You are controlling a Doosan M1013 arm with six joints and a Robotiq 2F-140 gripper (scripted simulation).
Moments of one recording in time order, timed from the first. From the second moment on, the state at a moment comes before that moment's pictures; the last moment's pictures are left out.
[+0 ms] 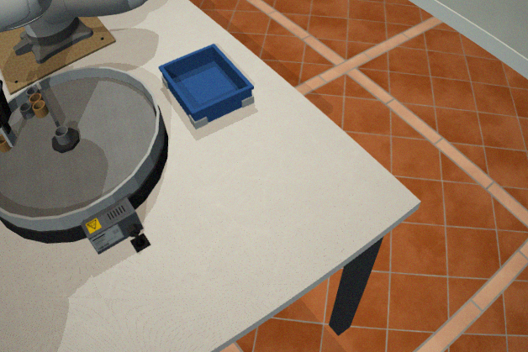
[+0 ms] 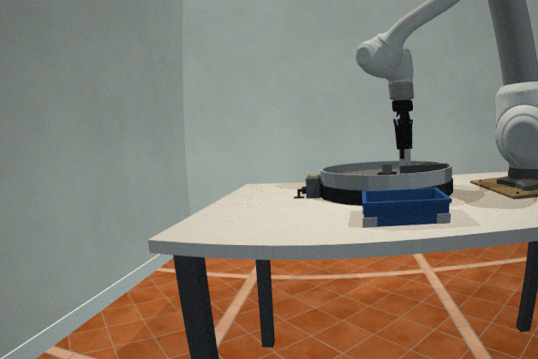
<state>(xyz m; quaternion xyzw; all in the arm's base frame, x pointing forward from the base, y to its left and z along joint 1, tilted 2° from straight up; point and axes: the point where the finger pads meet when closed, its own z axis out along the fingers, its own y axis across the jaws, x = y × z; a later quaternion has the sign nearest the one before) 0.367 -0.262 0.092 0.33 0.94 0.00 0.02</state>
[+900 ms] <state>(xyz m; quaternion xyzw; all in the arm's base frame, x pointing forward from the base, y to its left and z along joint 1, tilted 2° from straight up) 0.367 -0.262 0.092 0.33 0.94 0.00 0.02</state>
